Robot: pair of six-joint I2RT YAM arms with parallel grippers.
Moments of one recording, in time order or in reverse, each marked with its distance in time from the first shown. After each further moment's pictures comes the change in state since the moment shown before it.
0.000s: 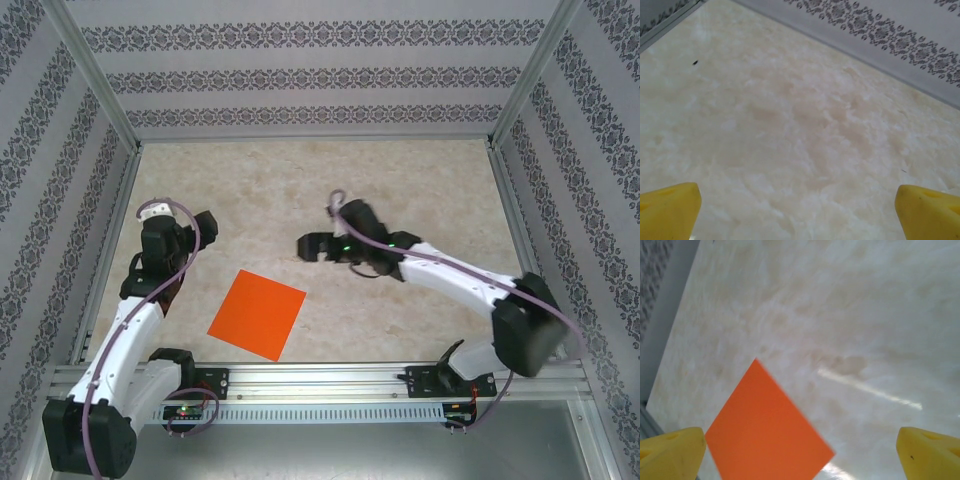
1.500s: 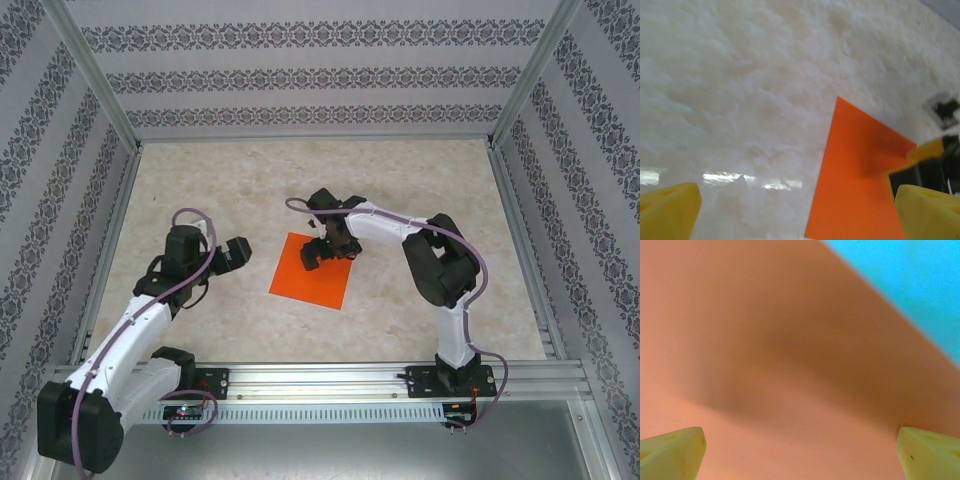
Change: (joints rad) left arm -0.170 0.070 -0.044 -0.103 0.299 -0.087; right arm -0.116 0.549 0.468 -0.550 0.105 -0.403
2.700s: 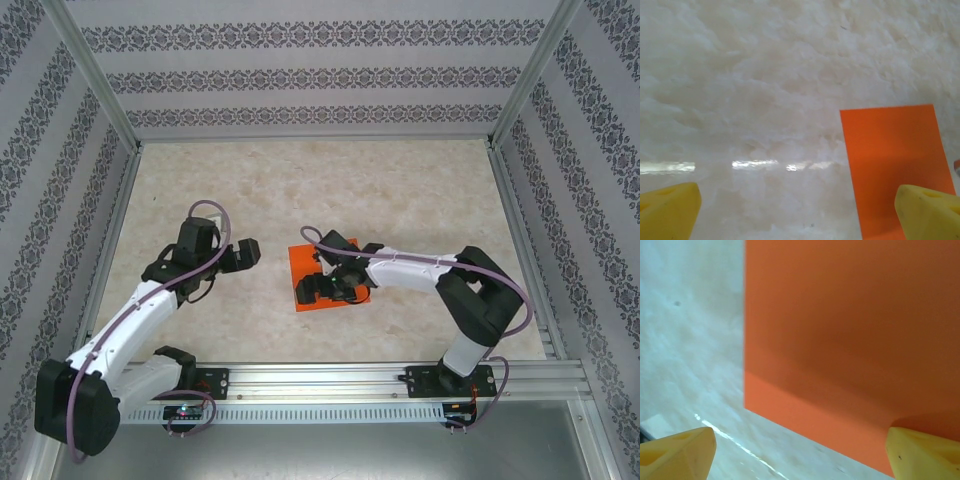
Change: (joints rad) left arm -0.090 0.114 0.106 -0.089 -0.040 0.089; right arm 0.155 -0.349 -0.515 0.348 -0.220 0.397
